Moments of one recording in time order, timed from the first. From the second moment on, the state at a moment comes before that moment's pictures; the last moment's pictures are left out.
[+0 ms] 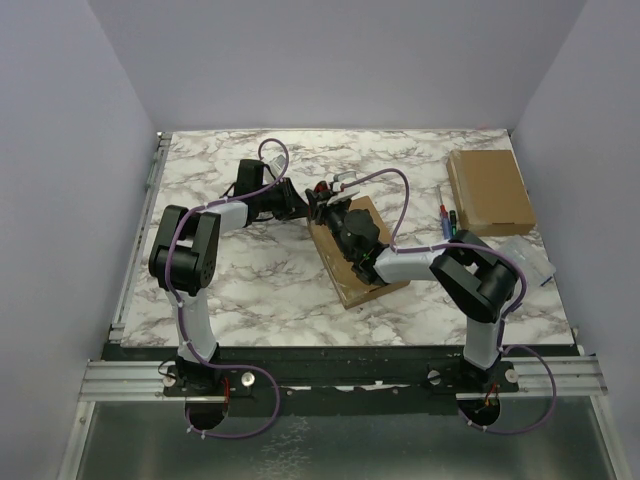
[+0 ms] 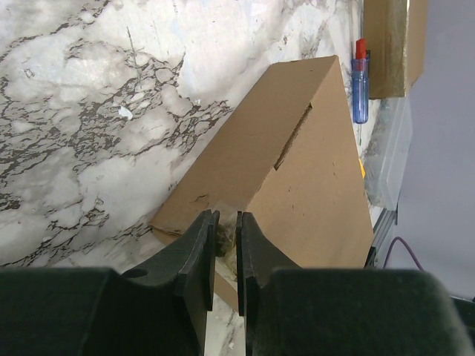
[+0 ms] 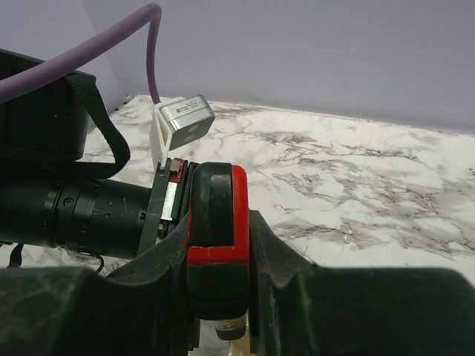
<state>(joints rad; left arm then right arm) -0.23 1.97 1.17 0.15 0.72 -0.60 0.87 1.90 0.98 1.07 0.43 0.06</state>
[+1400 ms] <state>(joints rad) -0.23 1.97 1.17 0.15 0.73 -0.60 0.87 1.89 0.98 1.08 0.43 0.03</state>
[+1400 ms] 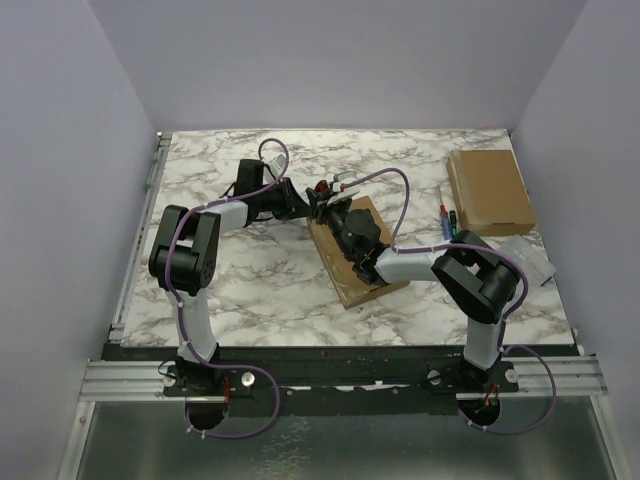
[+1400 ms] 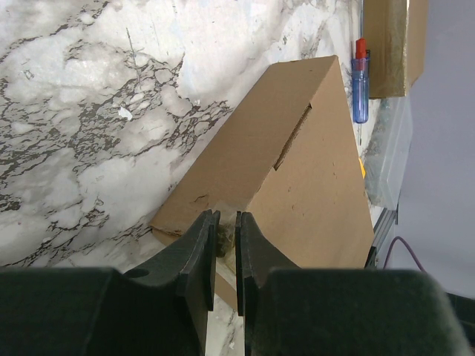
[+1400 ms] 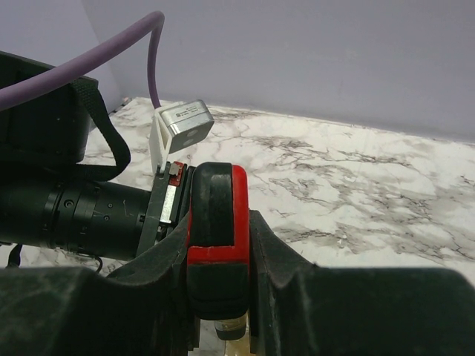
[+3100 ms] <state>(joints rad) -0.21 1.96 1.15 0.12 0.71 -0.61 0.87 1.82 0.95 0.97 0.45 0.10</state>
